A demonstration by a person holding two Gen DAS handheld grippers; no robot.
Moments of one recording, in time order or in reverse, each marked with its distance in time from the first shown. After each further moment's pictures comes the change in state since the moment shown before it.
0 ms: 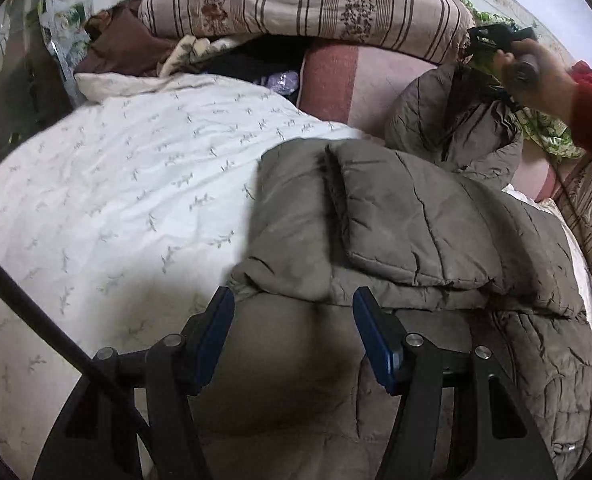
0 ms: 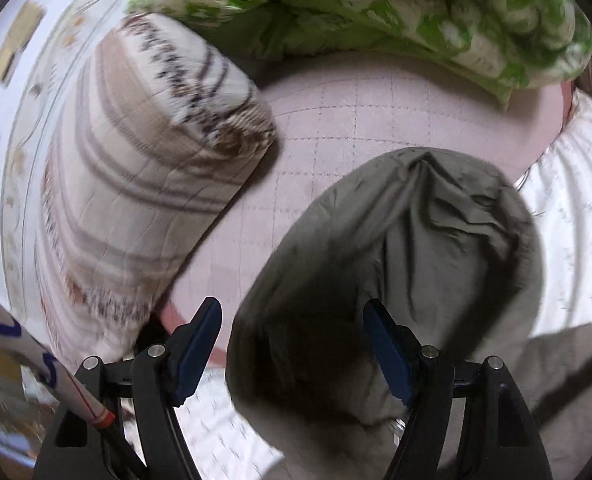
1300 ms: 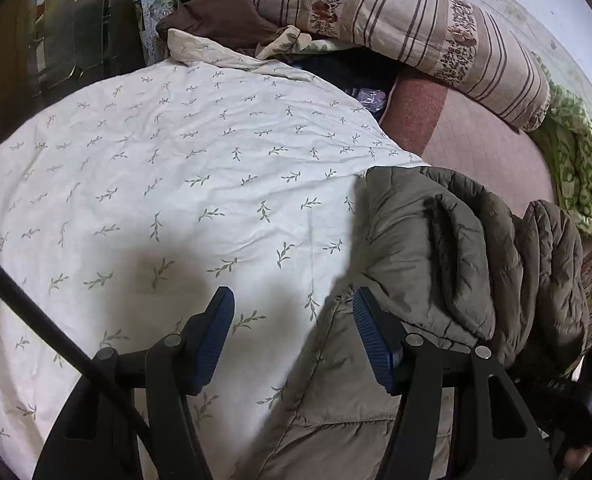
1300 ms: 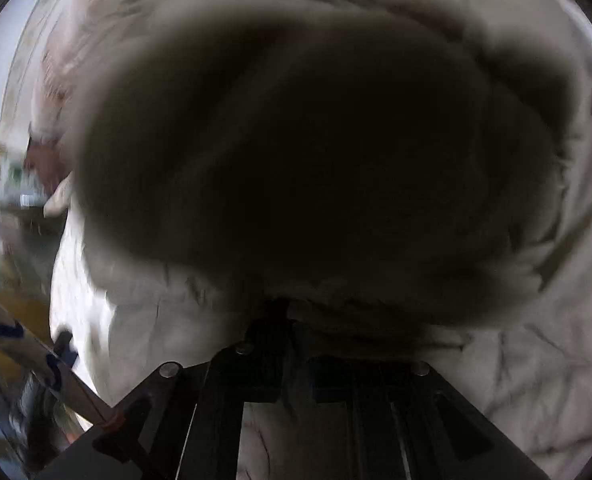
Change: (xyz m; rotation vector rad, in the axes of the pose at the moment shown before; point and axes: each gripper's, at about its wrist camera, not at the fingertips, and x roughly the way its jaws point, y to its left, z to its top) left arm -0.026 0.080 -0.007 -0.239 0.000 0.104; right arm -0.104 -0.151 -0.337 -0.177 0.360 -0.045
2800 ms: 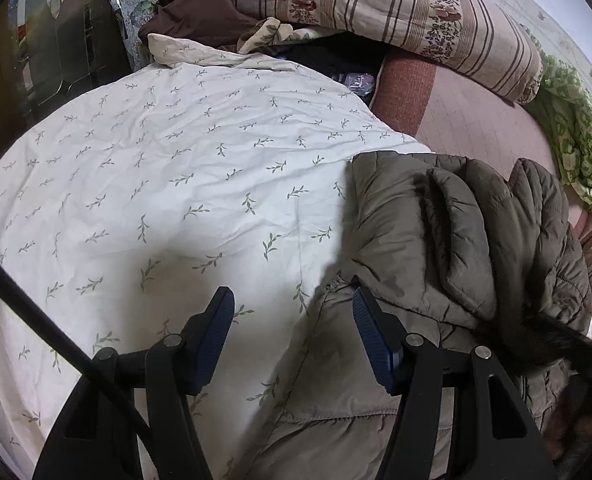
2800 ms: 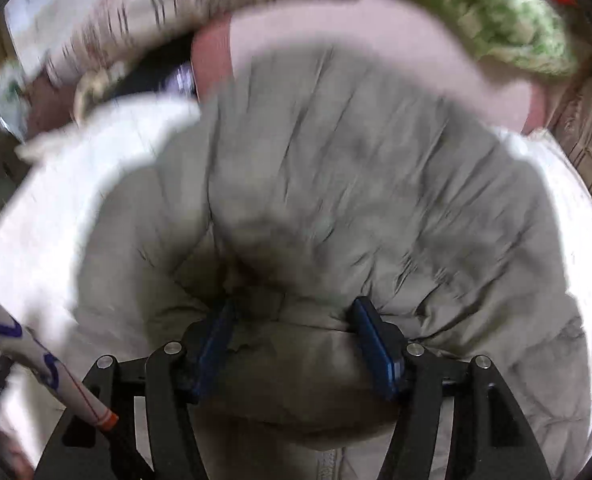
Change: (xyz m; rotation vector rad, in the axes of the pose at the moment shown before) left arm 0.005 -0.017 -0.002 0.067 0.018 0.017; right arm 0.006 0.088 0.011 -0.468 -0.179 -0.369
